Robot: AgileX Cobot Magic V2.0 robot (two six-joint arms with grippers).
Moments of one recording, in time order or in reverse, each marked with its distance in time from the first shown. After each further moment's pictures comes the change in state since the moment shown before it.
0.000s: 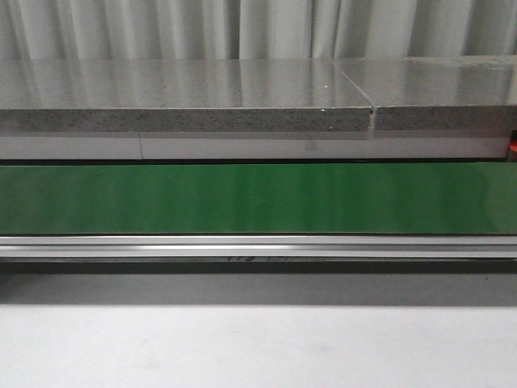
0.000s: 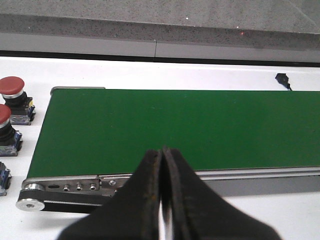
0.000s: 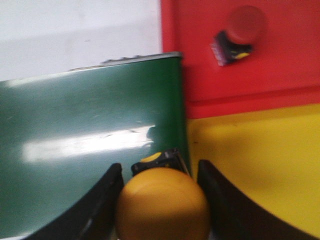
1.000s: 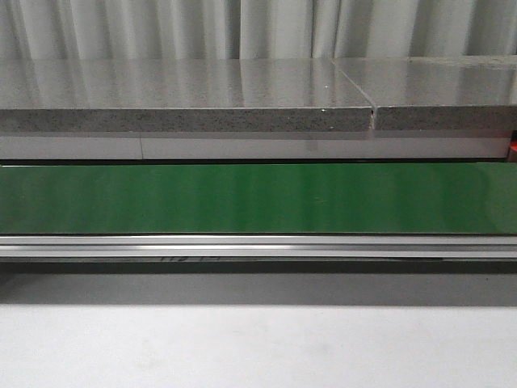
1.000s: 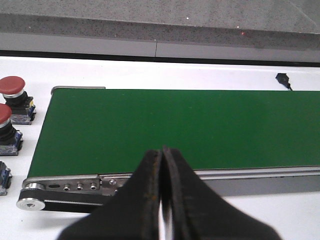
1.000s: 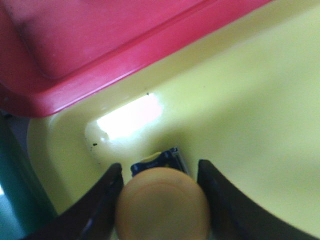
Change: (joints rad) left arm 0.000 0.000 0.000 0.000 0.000 0.000; right arm -0.183 0.284 0.172 0.008 -0.279 0.054
